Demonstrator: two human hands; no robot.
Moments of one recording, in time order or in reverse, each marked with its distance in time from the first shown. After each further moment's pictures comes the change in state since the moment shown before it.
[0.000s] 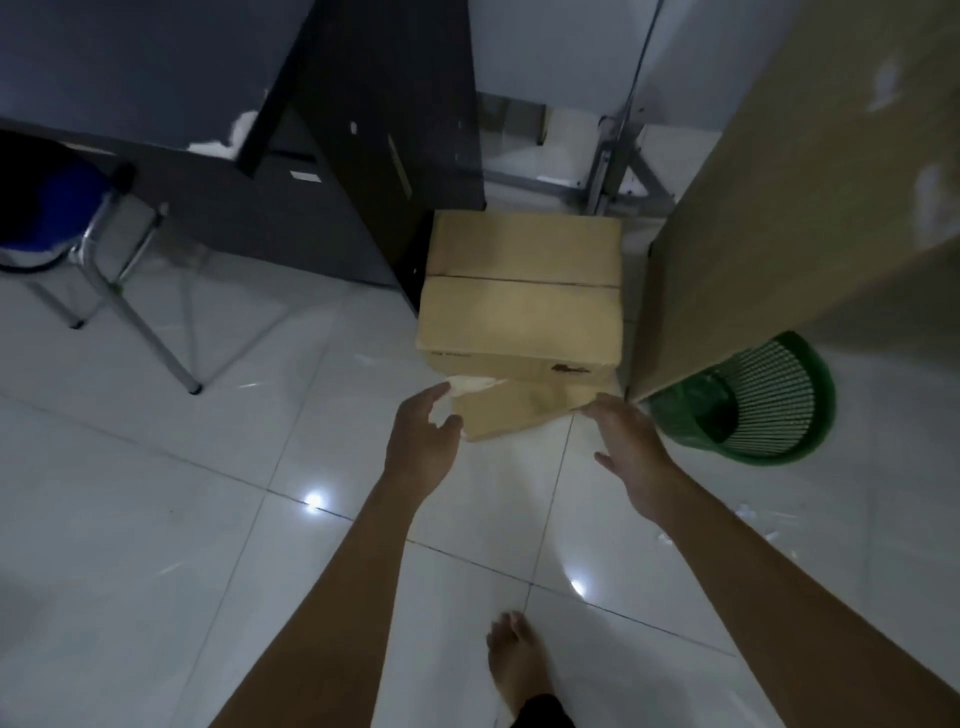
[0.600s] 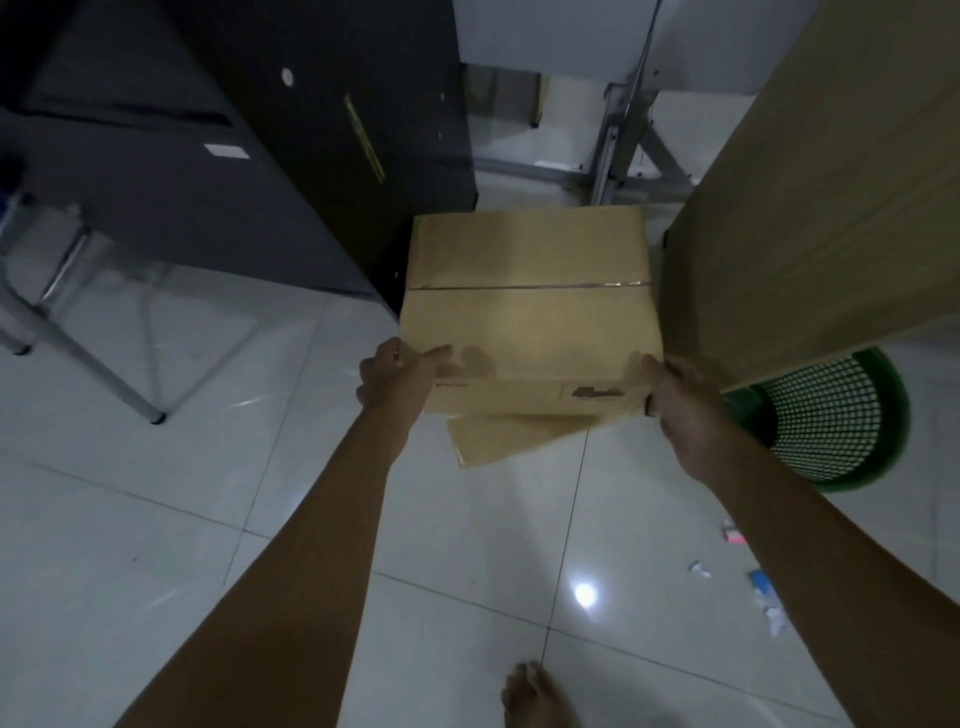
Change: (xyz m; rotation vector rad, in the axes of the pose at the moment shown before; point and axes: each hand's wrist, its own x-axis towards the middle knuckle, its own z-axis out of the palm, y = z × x) left_hand 0.147 0.015 0.001 -0.158 0.080 -0.160; right_hand 0.120 -0.018 -0.003 0.046 0.164 -0.093
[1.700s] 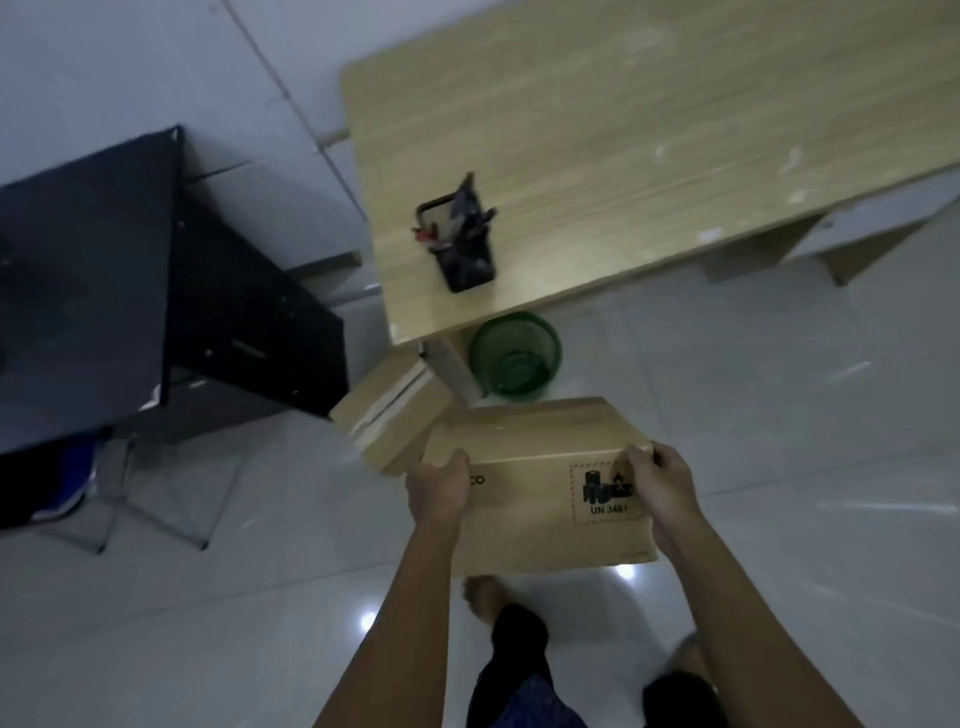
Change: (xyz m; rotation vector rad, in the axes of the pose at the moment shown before) left_hand -0.523 0.062 0.100 0.216 -0.056 0.054; right_hand -0.359 0.084 -0.377 0.400 0.268 0.164
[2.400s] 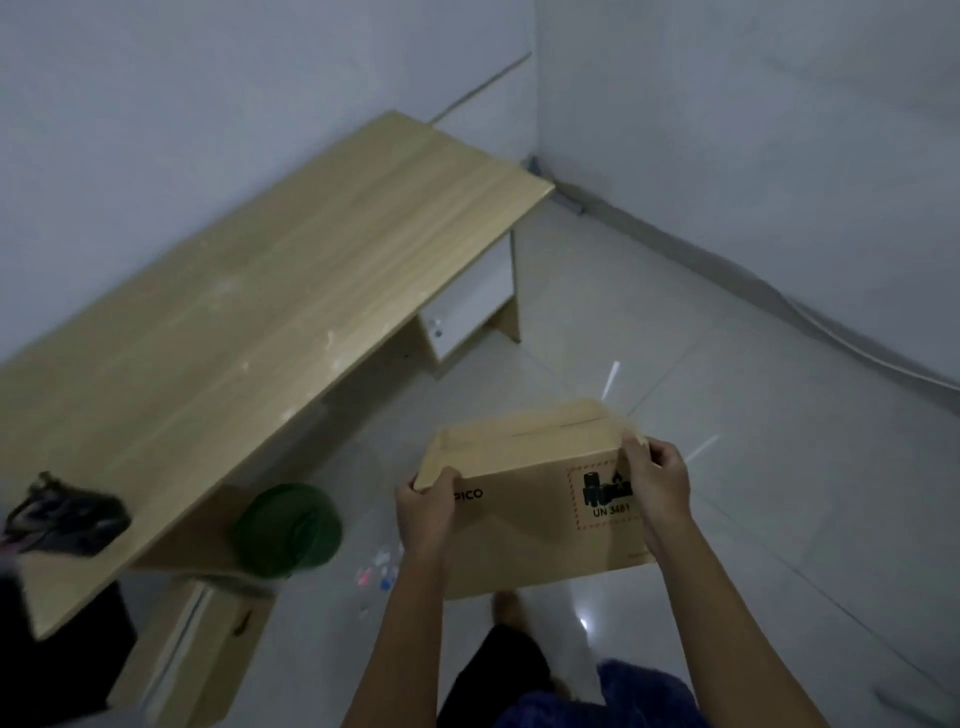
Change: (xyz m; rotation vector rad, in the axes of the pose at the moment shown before) left_hand -0.365 0.081 0.330 0.140 -0.374 0.255; right_hand -0.022 -0.014 -0.499 0.445 0.527 -0.097
